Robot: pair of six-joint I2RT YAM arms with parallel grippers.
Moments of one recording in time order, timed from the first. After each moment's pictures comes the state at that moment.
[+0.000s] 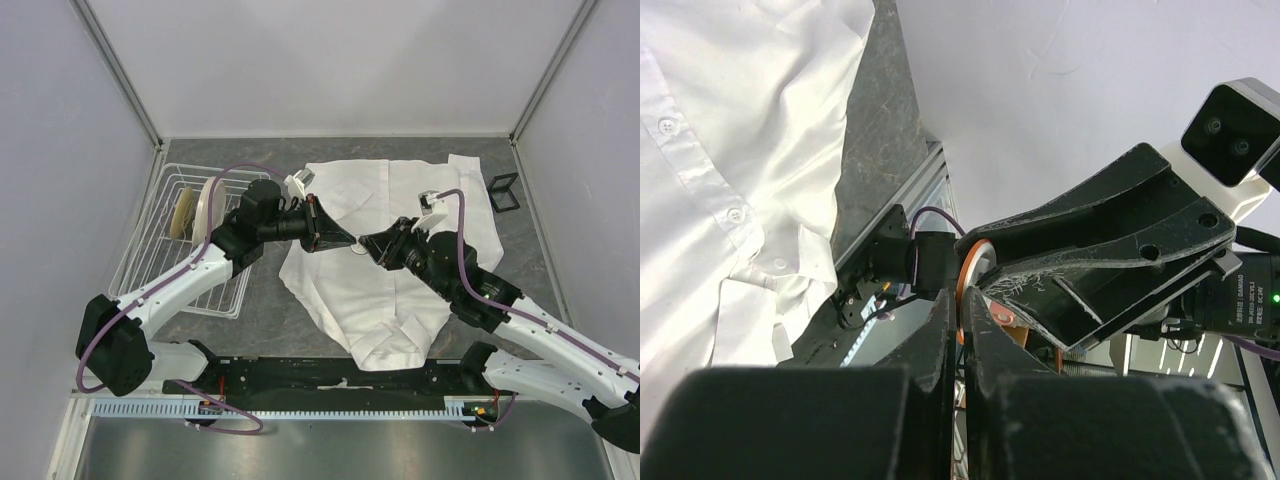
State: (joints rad) left arm -0.65 1.30 0.97 0.03 0.66 -1.14; right arm 0.86 0.86 0.78 -0.12 0.19 0.74
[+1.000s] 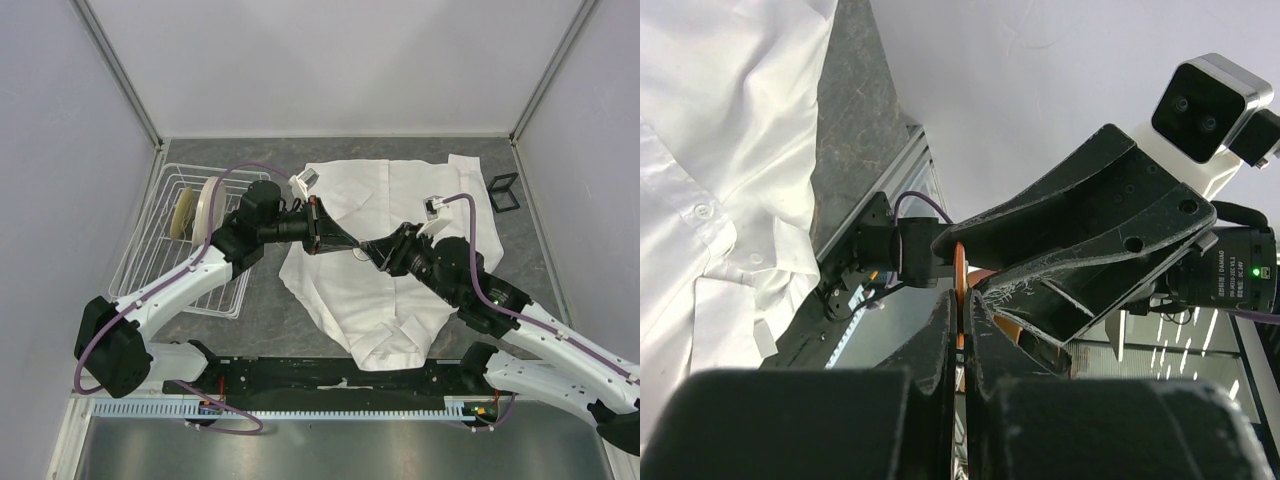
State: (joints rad) left arm -0.66 1.29 0.97 0.05 0.70 -1.14; right arm 0.89 0.80 0.78 -0.19 0.22 0.79
